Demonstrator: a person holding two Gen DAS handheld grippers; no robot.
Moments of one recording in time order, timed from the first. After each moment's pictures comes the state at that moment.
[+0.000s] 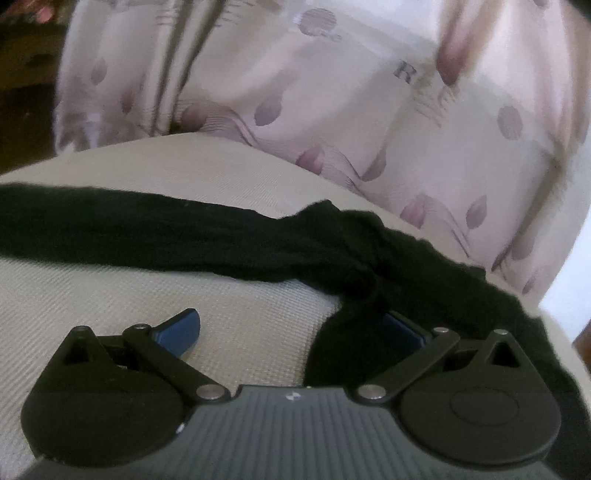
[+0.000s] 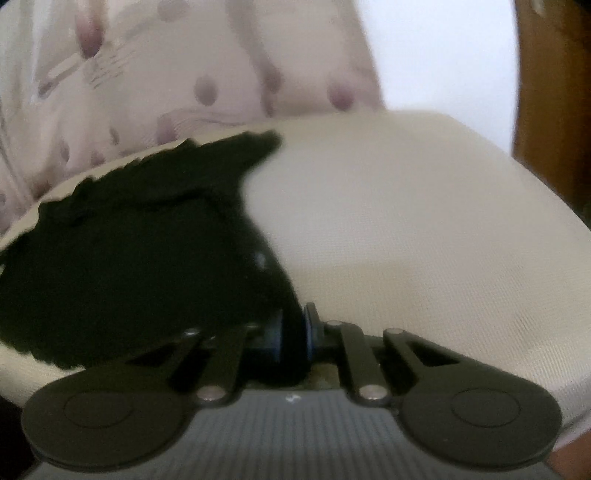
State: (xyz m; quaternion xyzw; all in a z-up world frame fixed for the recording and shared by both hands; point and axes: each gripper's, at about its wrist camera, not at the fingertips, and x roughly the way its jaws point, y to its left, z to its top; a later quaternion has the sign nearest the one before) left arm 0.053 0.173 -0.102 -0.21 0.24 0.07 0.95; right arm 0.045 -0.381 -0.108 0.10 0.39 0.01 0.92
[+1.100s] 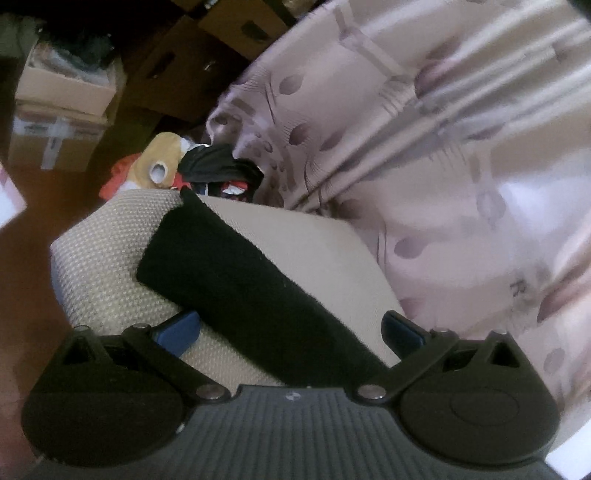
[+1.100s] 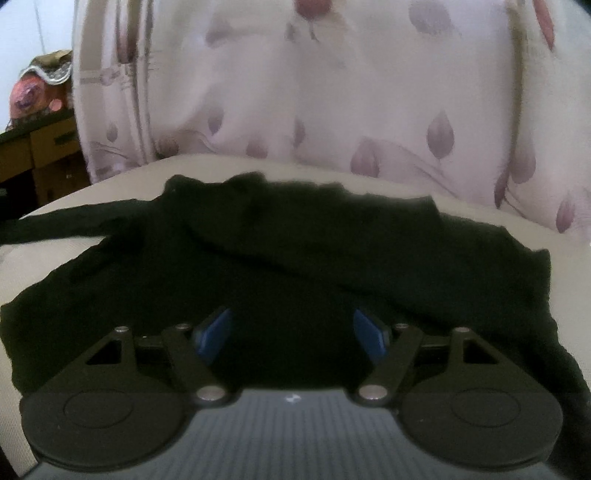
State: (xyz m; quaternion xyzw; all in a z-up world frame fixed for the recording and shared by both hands) left arm -0.018 0.379 -0.101 -0.47 0.14 0.19 0.85; right arm 0.149 -0.148 -0.111 -0.04 0.31 0.22 0.93
